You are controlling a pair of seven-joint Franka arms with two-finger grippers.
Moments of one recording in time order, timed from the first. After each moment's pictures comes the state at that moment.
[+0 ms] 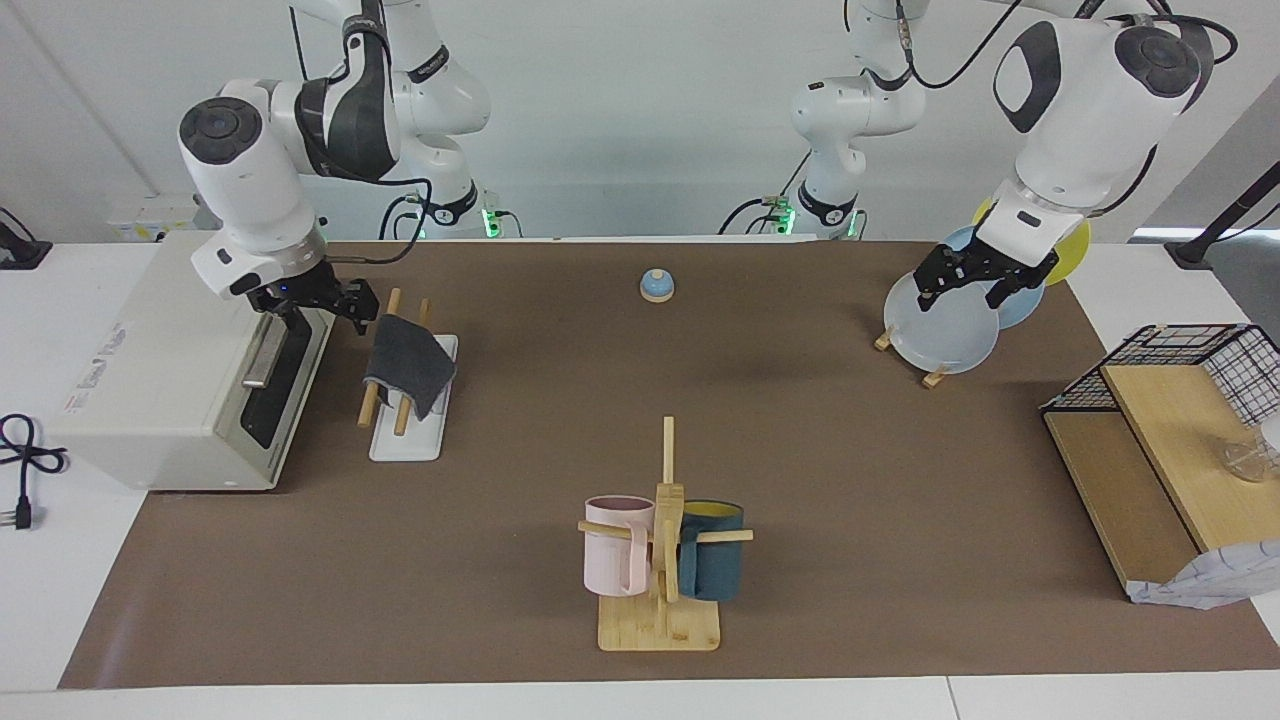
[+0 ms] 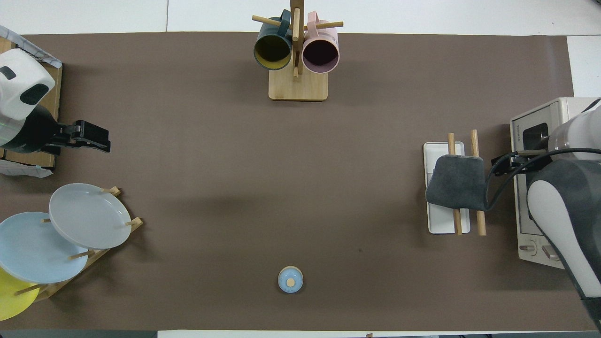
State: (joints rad) left arm 0.02 0.01 -0.14 -1.67 -0.03 1.63 -0.08; right arm -0.05 -0.06 0.02 -1.95 -0.10 1.80 0.05
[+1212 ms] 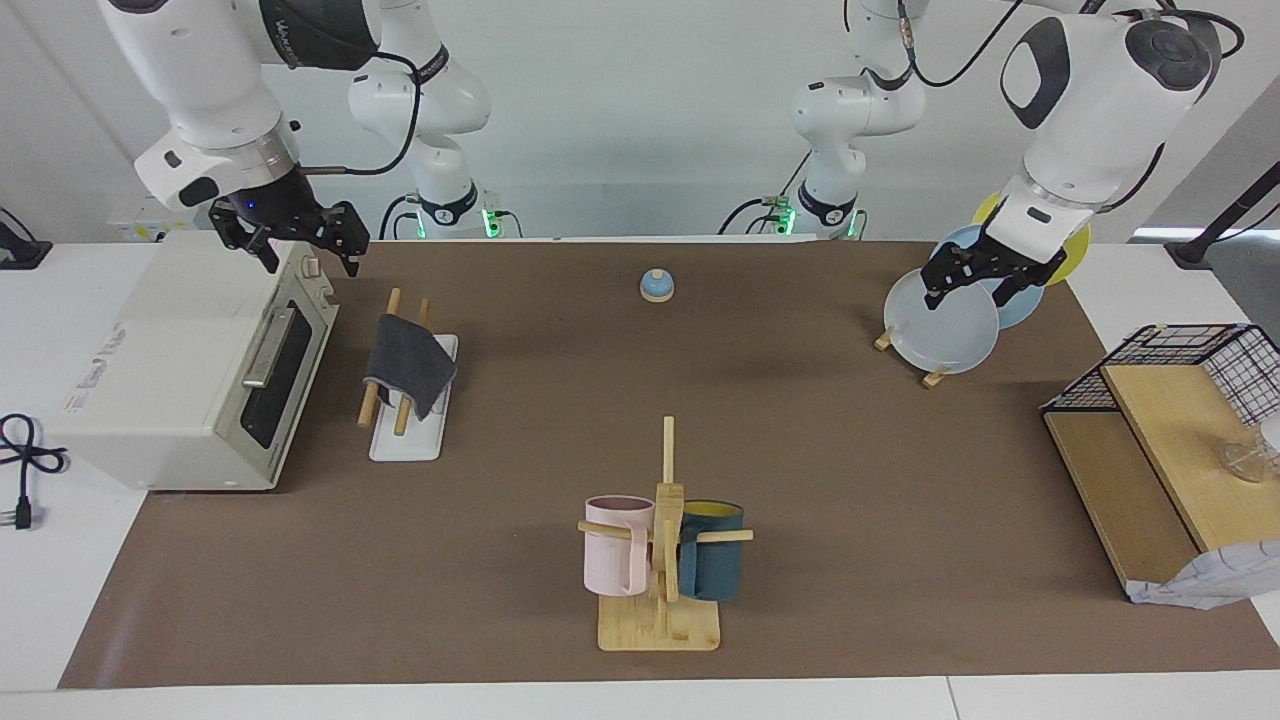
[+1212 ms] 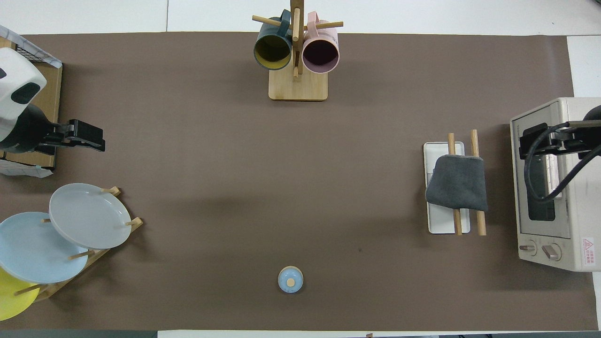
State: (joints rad) left arm 0.02 0.01 -0.13 -1.67 -0.03 1.63 -0.08; right arm -0.01 -0.02 0.02 -1.59 -0.06 1.50 0.05
